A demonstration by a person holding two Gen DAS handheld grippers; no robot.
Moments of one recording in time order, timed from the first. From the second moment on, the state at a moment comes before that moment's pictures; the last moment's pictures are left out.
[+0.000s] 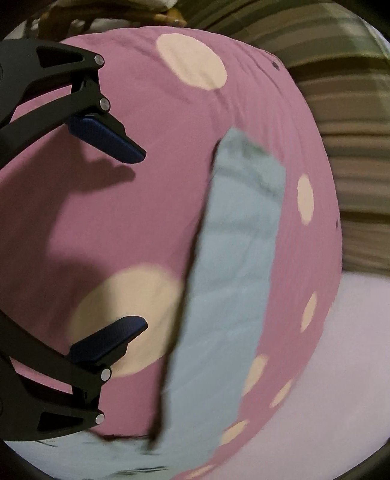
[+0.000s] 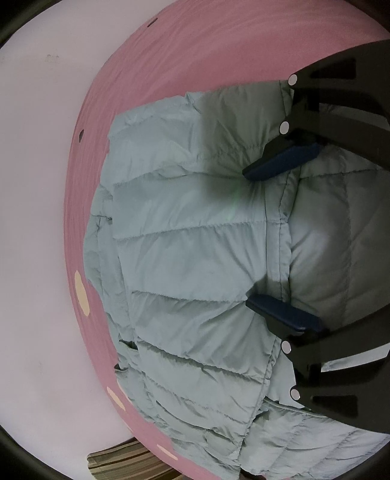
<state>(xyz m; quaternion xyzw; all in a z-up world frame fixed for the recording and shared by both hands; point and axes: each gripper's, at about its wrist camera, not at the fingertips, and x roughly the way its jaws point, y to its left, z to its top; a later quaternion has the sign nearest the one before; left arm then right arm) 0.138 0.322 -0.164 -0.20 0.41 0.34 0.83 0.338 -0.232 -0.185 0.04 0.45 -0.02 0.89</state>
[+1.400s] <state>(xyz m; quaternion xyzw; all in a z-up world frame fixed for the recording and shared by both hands) 0.287 0.113 -0.074 -0.10 0.32 0.06 0.94 0.332 -0.233 -0.185 0.06 0.44 -0.01 0.90</state>
